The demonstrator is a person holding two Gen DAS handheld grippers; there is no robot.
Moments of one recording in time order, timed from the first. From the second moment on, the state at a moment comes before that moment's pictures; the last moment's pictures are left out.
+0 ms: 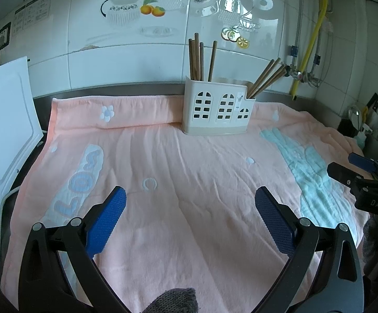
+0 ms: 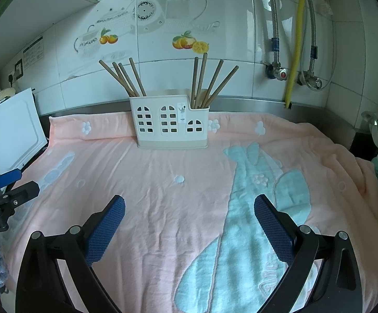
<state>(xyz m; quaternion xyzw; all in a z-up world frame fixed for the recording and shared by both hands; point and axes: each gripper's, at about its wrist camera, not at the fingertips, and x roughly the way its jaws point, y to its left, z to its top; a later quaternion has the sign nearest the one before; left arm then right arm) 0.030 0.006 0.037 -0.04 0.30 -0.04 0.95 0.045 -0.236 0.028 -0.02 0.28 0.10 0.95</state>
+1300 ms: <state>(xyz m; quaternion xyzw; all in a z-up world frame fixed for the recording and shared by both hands) 0.032 0.005 0.031 -0.04 0.31 -0.03 0.95 0.046 -0.236 0.026 -0.02 0.29 0.11 0.95</state>
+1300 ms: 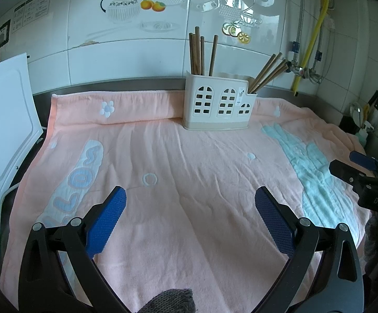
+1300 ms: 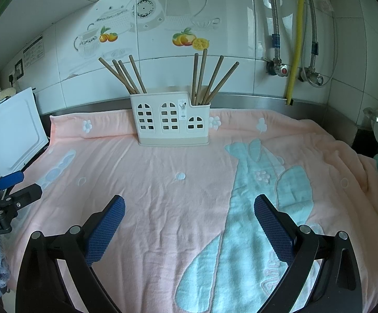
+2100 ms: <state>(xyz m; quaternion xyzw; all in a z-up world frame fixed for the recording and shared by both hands) 0.031 0.001 0.030 -0.03 0.31 -0.03 0.95 0.046 -0.235 0.025 -0.02 0.29 0.11 0.95</state>
